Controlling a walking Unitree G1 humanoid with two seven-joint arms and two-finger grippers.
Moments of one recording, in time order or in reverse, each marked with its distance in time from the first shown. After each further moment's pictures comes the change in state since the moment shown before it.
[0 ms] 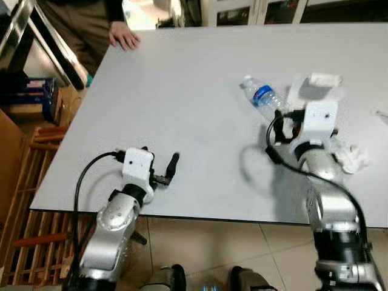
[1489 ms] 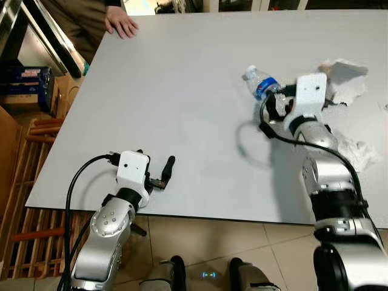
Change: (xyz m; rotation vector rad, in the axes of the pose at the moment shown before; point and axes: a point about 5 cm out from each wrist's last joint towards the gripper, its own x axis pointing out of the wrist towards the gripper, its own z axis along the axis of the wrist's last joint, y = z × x) left arm -0.012 0.000 0.004 0.008 0.034 0.018; right arm 0.043 0.007 0.020 -0.013 -0.013 0.096
